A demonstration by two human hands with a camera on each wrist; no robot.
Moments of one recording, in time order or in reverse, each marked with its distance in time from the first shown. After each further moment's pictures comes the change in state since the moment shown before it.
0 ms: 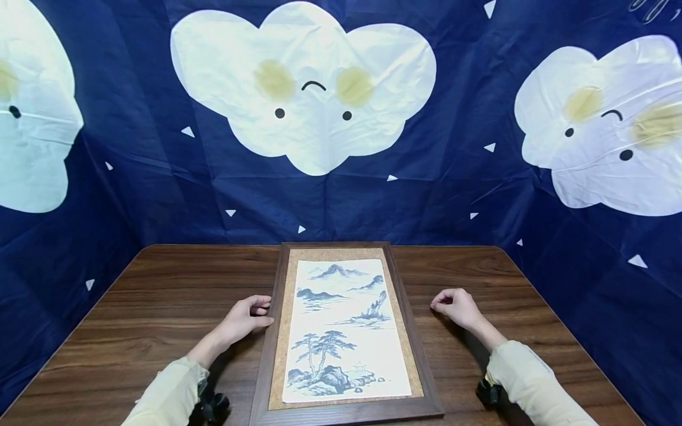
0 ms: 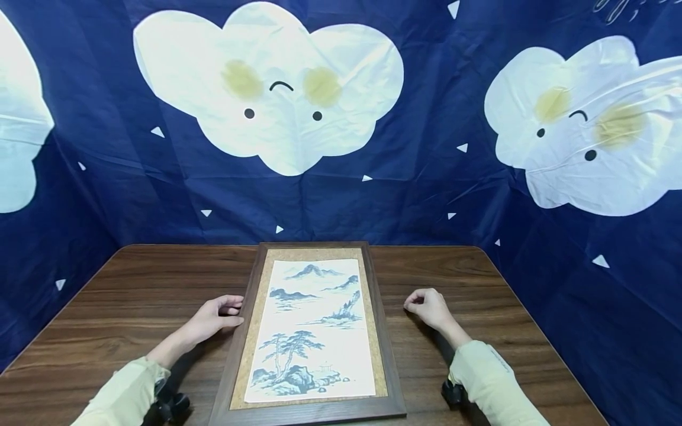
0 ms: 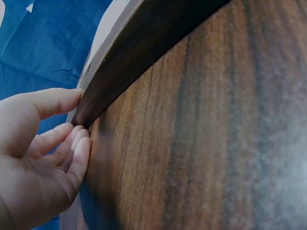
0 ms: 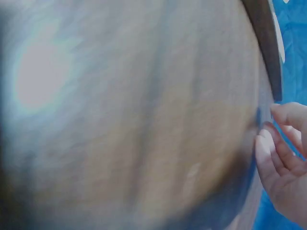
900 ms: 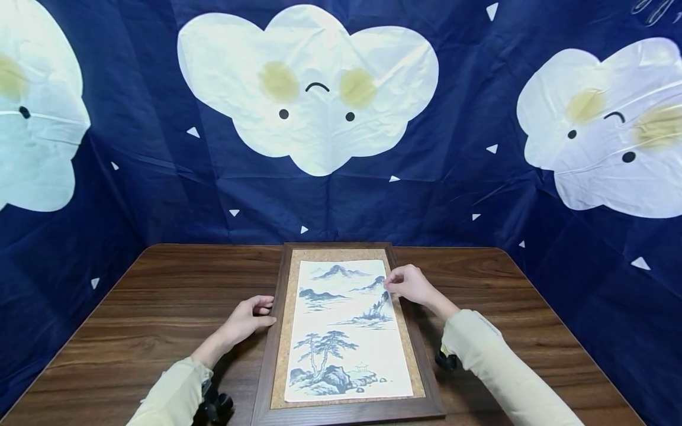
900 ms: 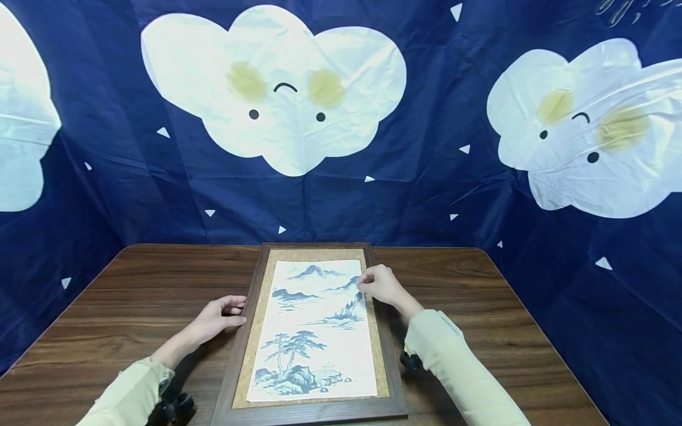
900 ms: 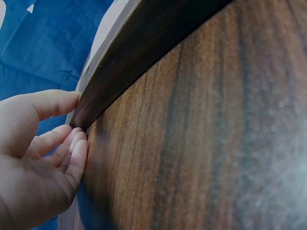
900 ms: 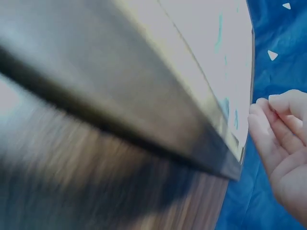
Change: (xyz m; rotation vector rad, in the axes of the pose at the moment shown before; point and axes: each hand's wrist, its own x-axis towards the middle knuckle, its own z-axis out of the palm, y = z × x) left_hand -0.002 0.000 0.004 0.003 0.035 -0.024; right_hand 0.050 -0.083 0.038 0.271 -0.231 -0.168
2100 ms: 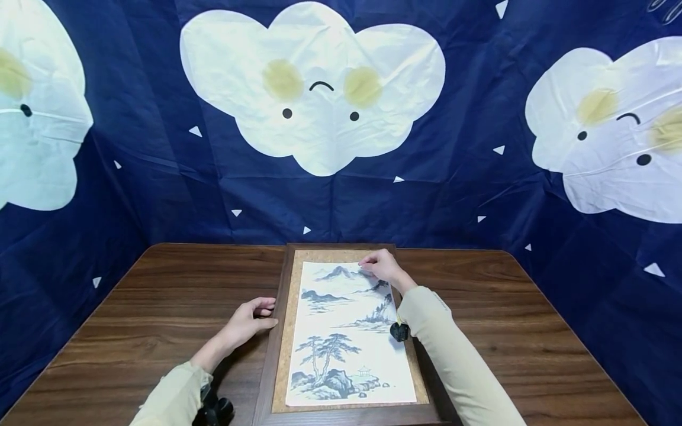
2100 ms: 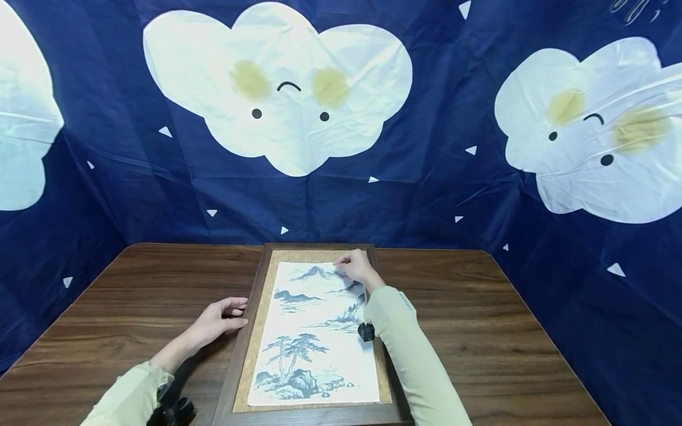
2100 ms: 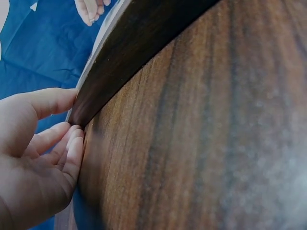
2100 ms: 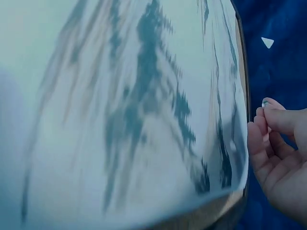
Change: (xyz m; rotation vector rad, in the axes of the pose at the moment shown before) left_hand 0.001 -0.005 0.001 -0.025 0.016 0.002; right_hand 0.082 -0.001 0.037 -0.026 0.112 0.190
